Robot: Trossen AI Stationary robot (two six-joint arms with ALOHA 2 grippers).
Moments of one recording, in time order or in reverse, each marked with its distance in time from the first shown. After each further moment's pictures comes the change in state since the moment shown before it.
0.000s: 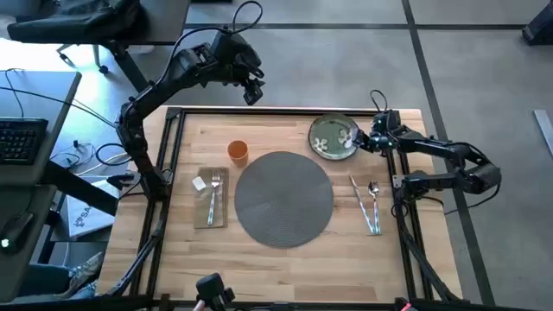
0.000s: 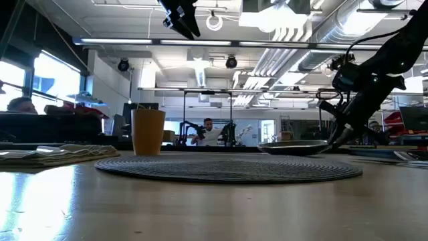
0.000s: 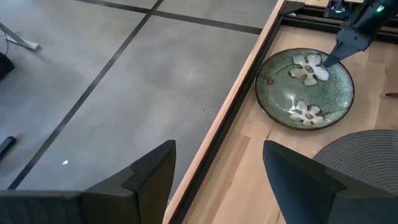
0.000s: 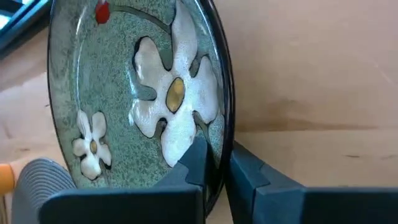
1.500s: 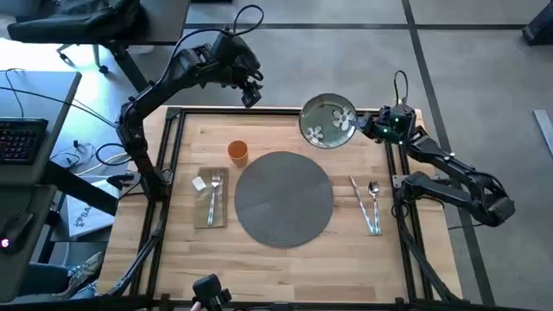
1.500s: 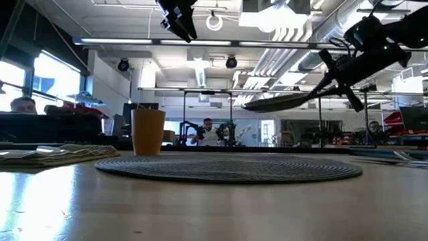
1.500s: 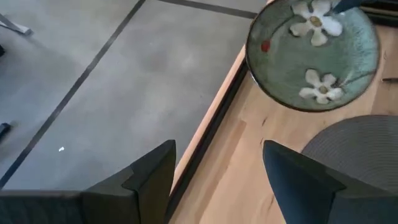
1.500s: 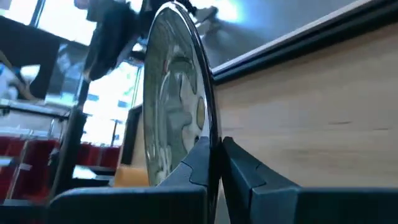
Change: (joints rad) left arm 0.000 0.000 0.000 -0.065 0.000 -0.015; right arm 0.127 -0.381 0.069 0.093 -0.067 0.230
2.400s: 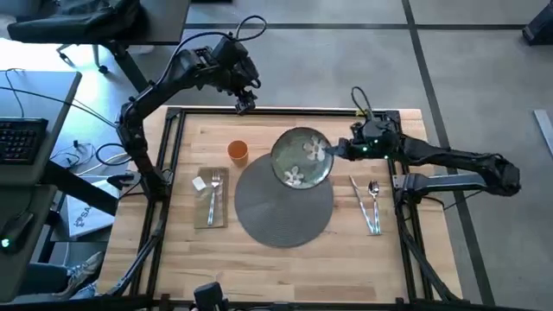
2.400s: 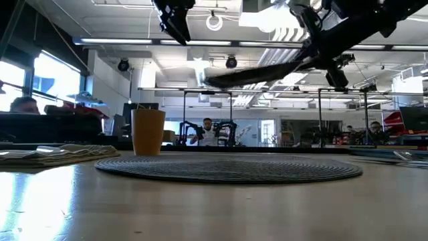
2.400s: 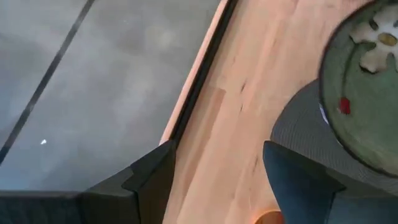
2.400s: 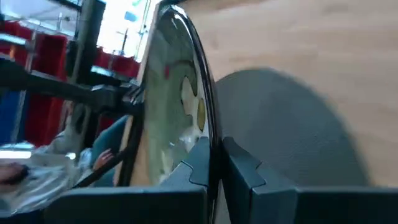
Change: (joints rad) left arm -0.006 0.000 0.000 -0.135 0.085 0.071; right arm 0.646 0.141 0.199 -0.110 0.220 0.158
